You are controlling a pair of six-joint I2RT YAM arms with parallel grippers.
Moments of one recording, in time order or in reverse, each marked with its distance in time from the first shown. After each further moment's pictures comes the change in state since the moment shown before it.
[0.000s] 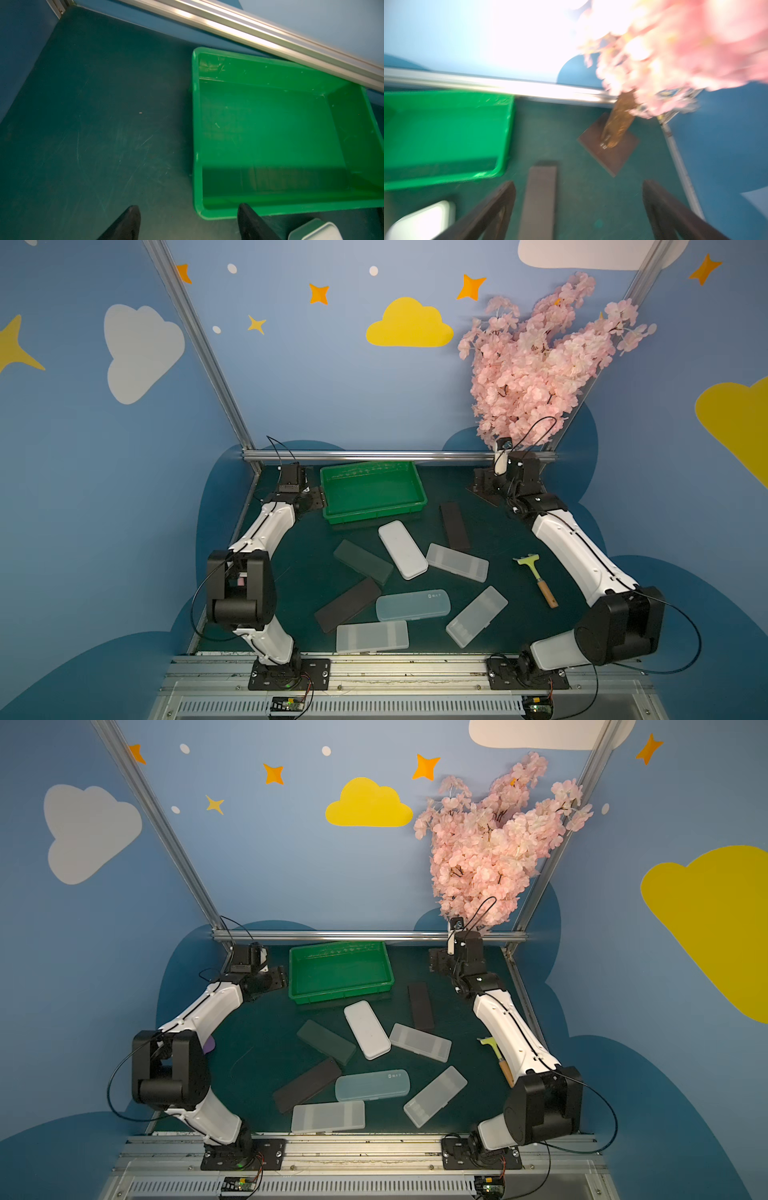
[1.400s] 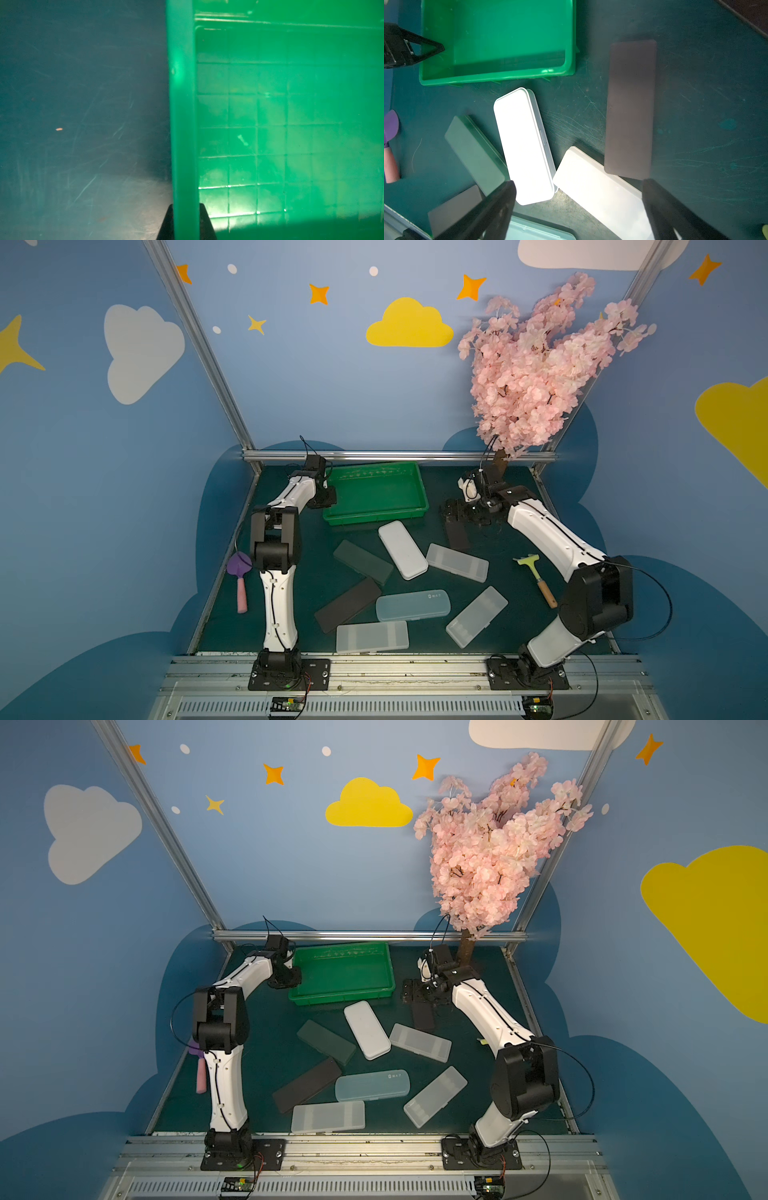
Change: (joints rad) left arm -0.028 0.522 0.491 -0.286 0.004 0.138; right arm 0.099 0.154 0.053 -0.400 -0.328 0.261
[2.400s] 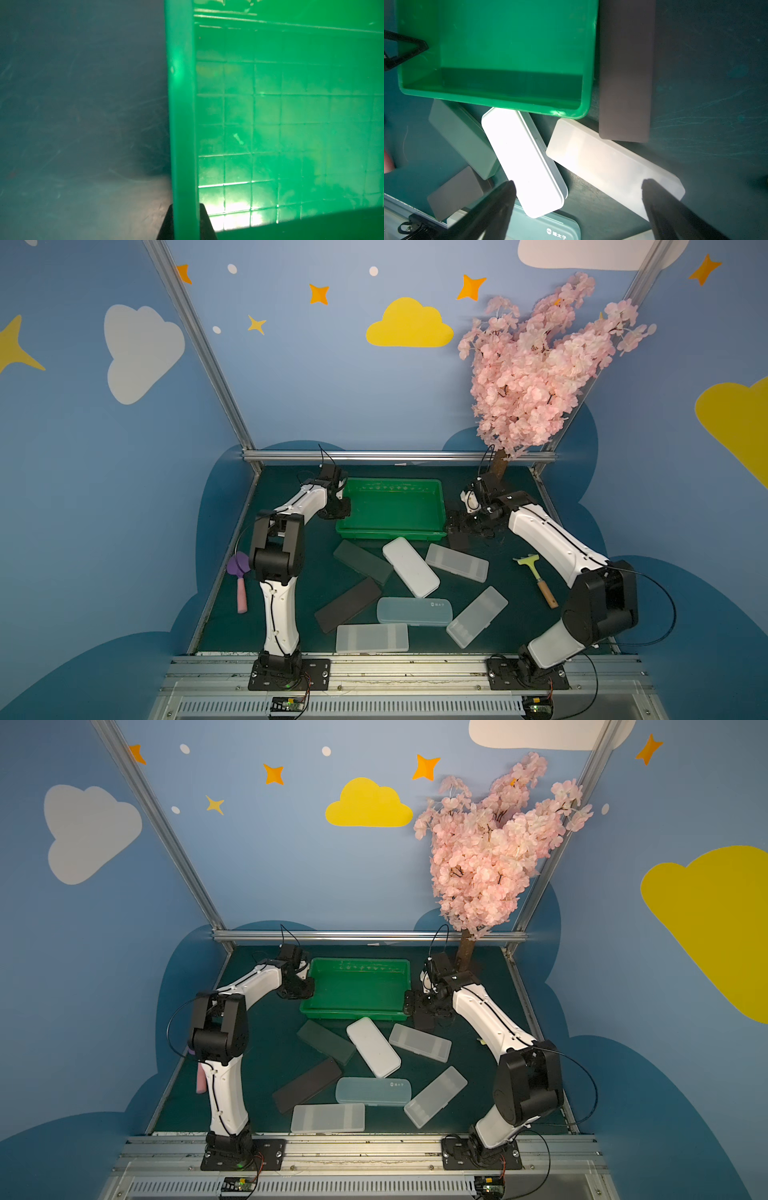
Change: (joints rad) left arm -0.109 -0.158 -0.227 0.027 0.056 -0.027; right arm 0.005 -0.047 -0.079 -0.103 0.019 0.043
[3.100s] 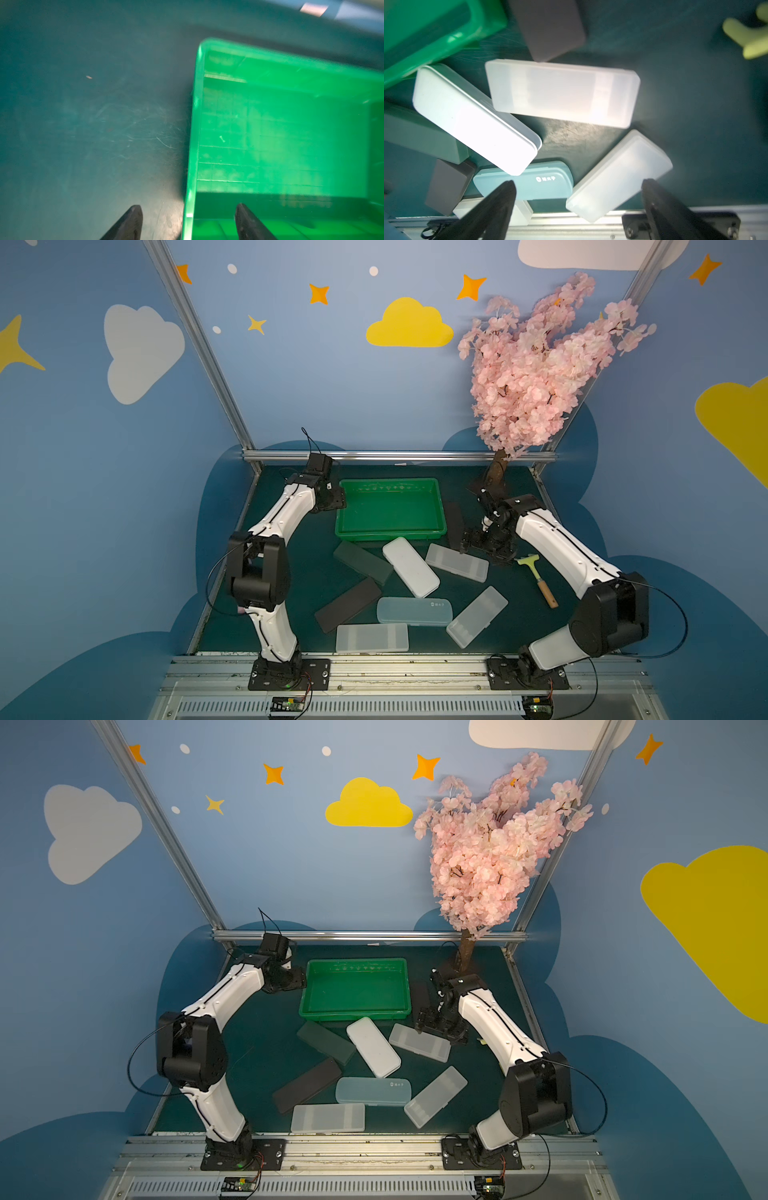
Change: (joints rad) left arm 0.001 -0.315 -0.069 -0.072 -0.105 -0.148; right arm -0.005 -0.092 -0.035 -0.387 0.072 0.355
